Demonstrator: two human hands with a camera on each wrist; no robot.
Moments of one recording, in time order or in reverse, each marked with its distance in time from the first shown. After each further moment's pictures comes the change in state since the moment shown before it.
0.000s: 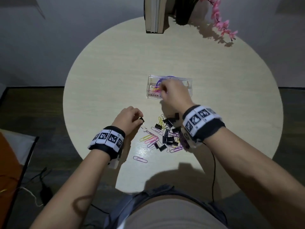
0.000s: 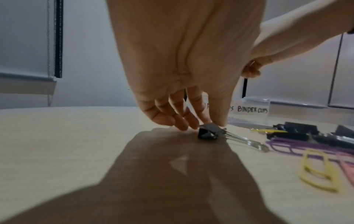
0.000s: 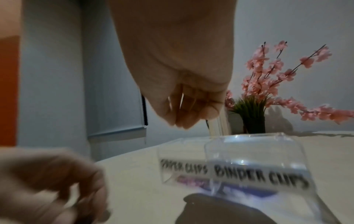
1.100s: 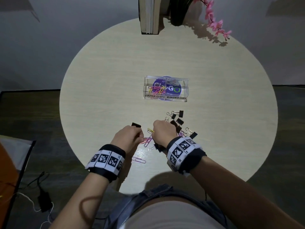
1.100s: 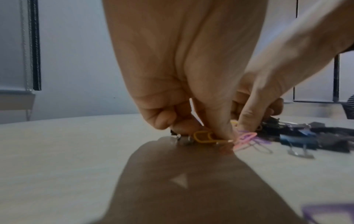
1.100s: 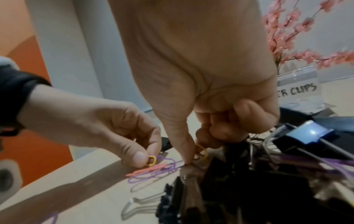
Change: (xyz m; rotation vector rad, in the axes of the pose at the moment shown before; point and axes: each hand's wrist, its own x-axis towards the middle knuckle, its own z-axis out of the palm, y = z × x) left_hand -0.040 0.007 0.024 0.149 -0.141 0.057; right_hand -0.078 -0.018 0.064 -0.171 -0.421 0.192
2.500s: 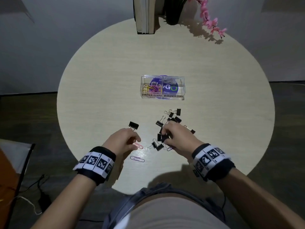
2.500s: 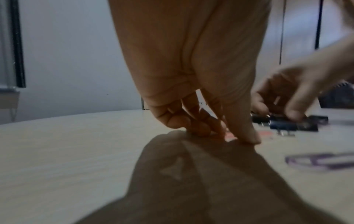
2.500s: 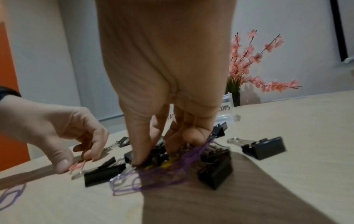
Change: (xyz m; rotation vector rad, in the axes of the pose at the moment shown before) left_hand -0.015 -0.012 -0.010 -0.065 -0.128 0.038; right_hand -0.030 0.067 -0.001 0.262 0.007 -0.206
